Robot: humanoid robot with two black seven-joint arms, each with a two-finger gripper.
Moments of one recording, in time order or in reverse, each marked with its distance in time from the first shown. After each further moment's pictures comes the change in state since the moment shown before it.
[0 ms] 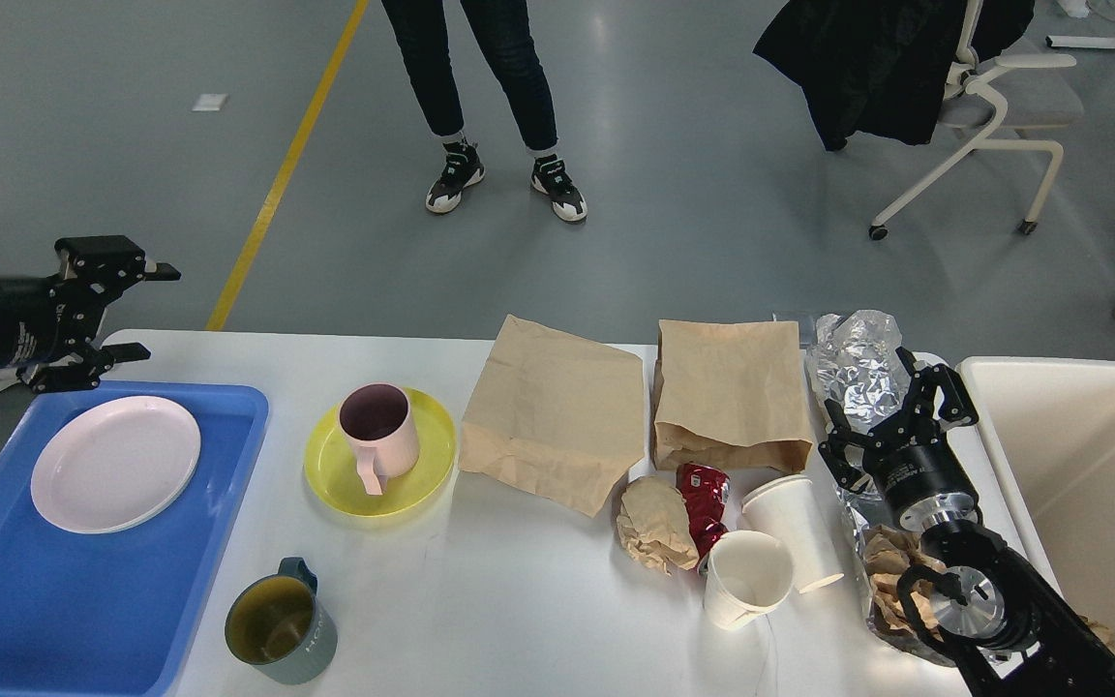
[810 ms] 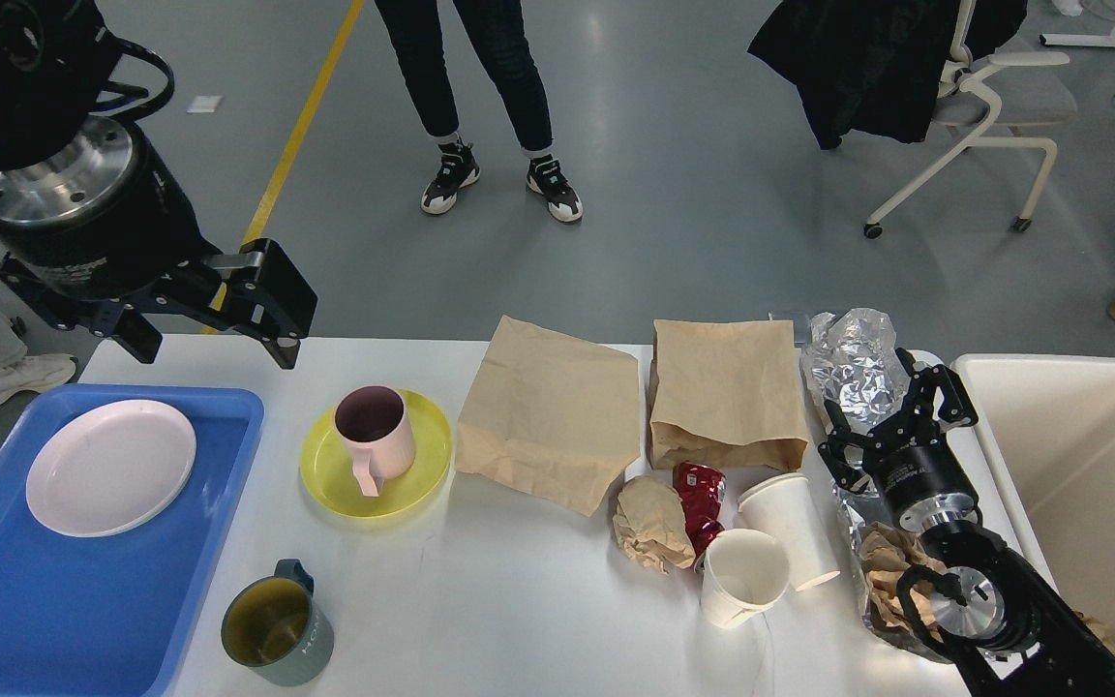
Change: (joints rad) left arm -1.326 -0.663 0.969 -0.899 -0.135 -0.187 -0.055; right arm -0.001 0.000 0.000 0.000 0.000 0.000 -0.001
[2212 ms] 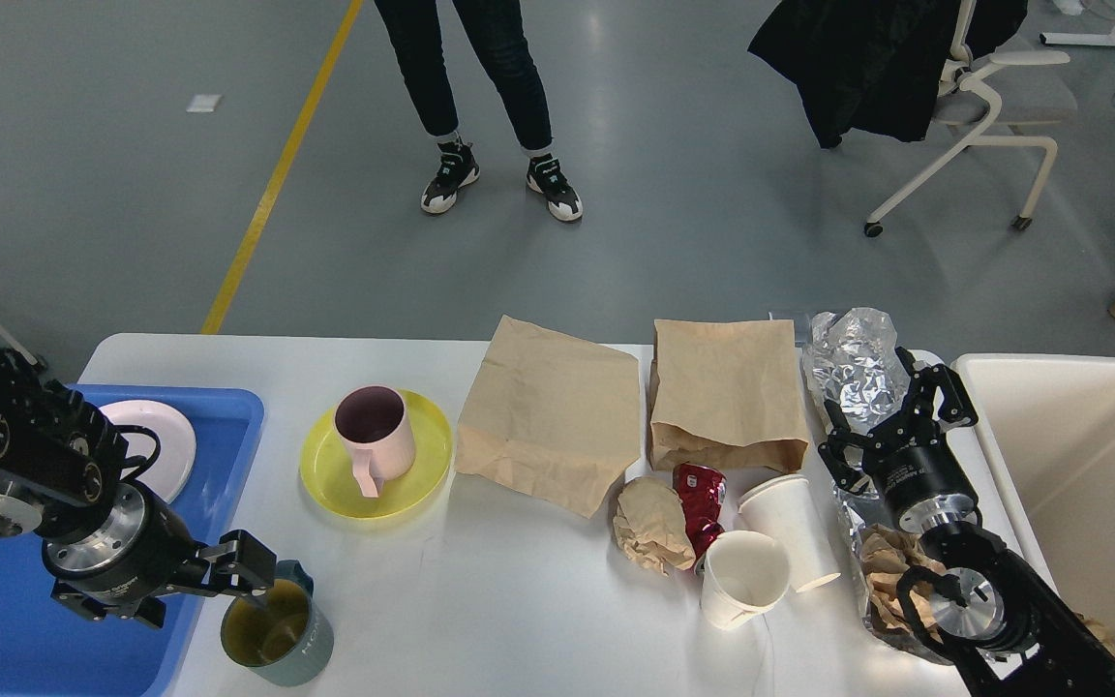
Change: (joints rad) left arm 0.935 0.228 -0.116 0.040 0.121 0.578 0.017; right arm 0.000 0.000 0.000 0.000 0.000 0.001 0.000
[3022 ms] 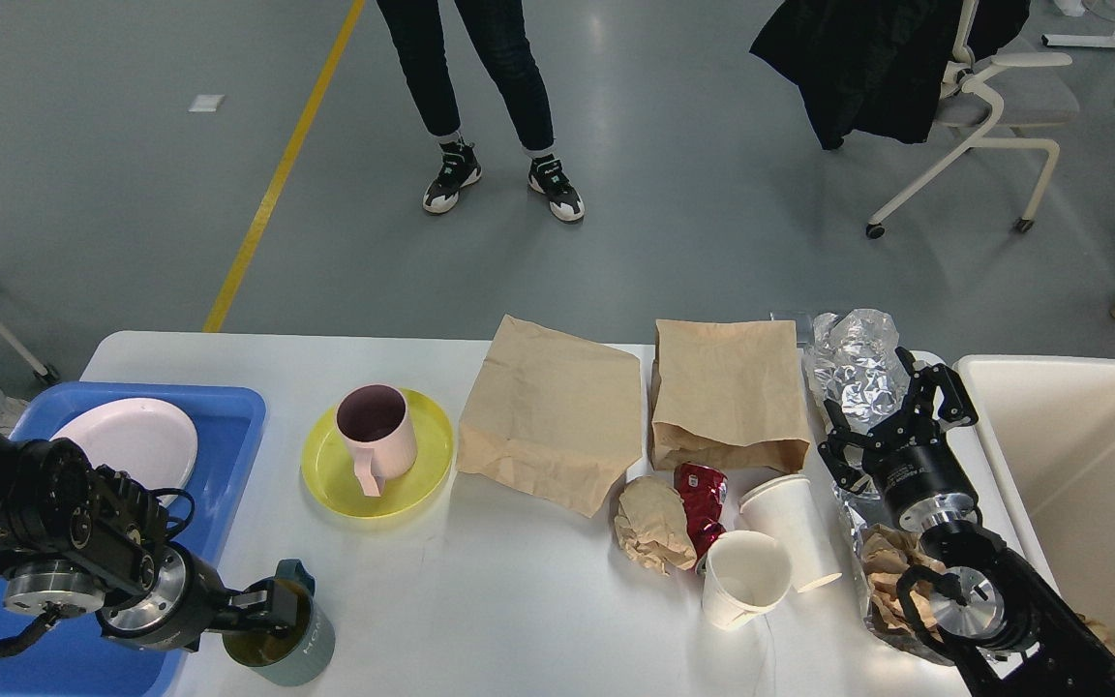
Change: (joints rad) left arm 0.301 -0.067 -0.074 0.151 0.002 0.252 0.001; right arm 0.001 0.000 0.000 0.000 0.000 0.000 0.000
